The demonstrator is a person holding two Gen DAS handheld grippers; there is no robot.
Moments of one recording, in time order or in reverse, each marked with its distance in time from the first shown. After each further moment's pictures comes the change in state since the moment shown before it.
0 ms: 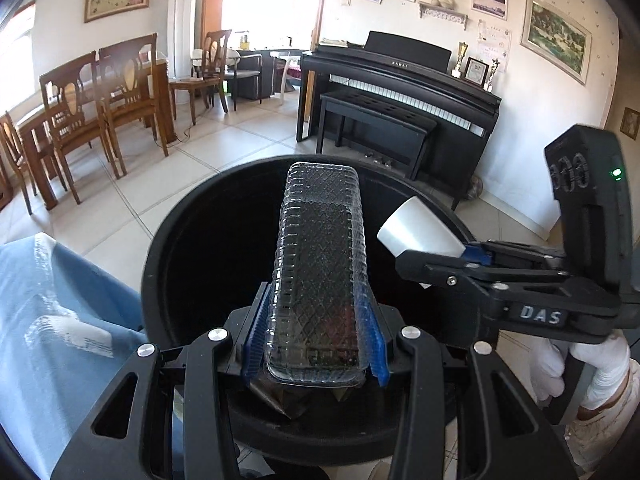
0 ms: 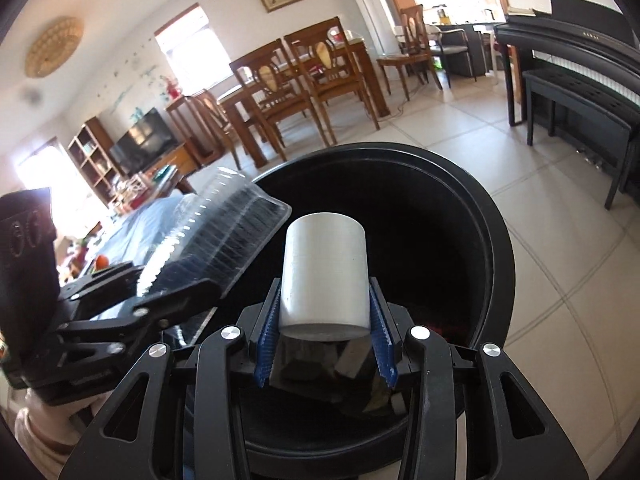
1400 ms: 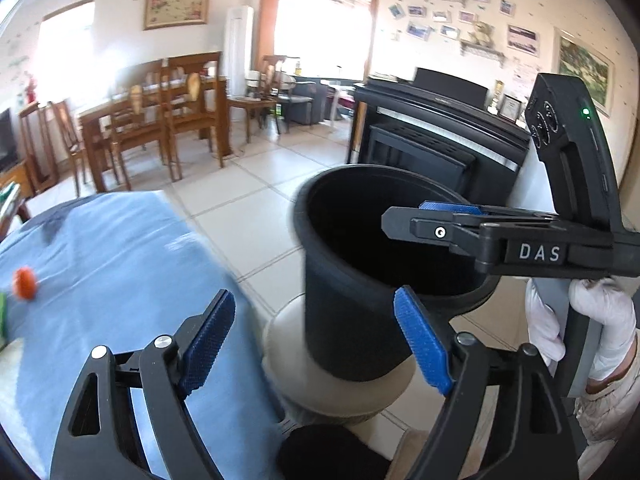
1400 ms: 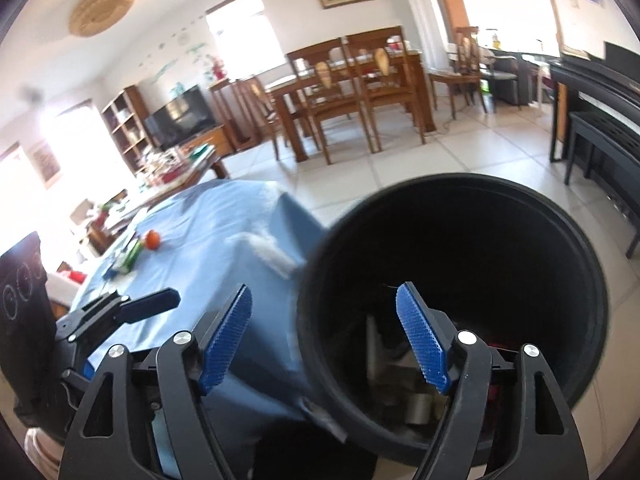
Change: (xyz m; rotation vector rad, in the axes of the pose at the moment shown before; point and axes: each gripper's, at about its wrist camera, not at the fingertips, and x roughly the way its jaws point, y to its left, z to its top) left arm -0.123 0.053 -0.066 -0.112 -0.121 0.161; right arm 0.014 0.152 0.008 -0.180 0.013 0.097
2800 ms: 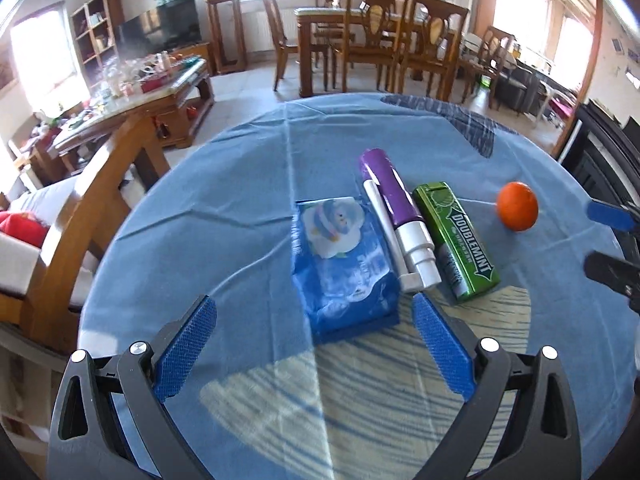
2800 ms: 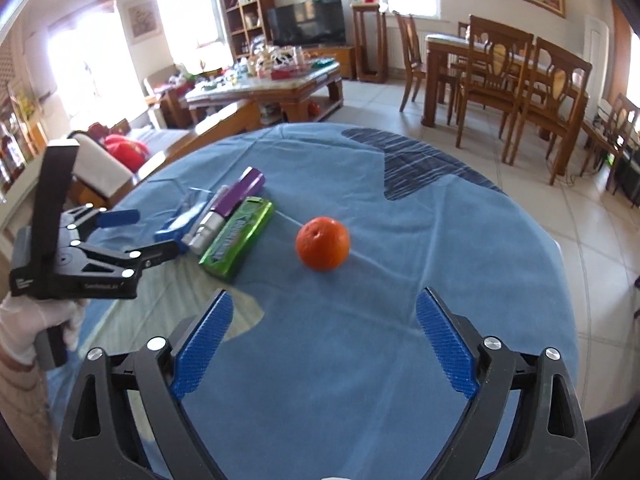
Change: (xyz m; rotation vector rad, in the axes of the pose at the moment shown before) left arm -0.090 0.354 -0.072 -0.405 0.243 0.537; right arm 0.256 0.302 0.059 -0.456 0.258 0.202
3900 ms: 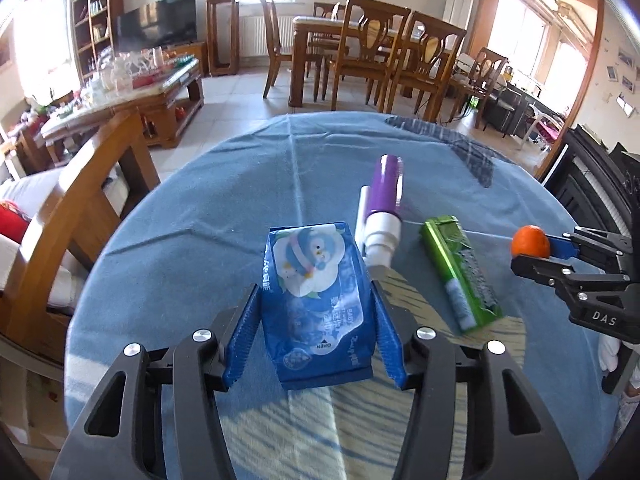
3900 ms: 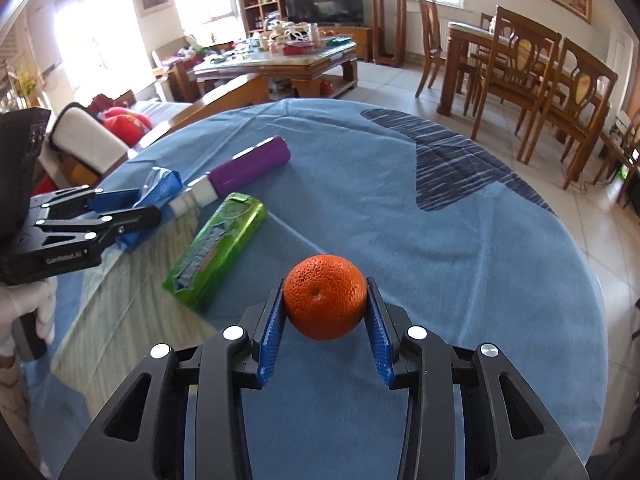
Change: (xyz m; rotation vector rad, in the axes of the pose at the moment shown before) left arm -0.008 0.020 0.010 -0.054 -0.051 -0.077; right arm 0.042 -0.003 0.017 -0.060 0.050 0.023
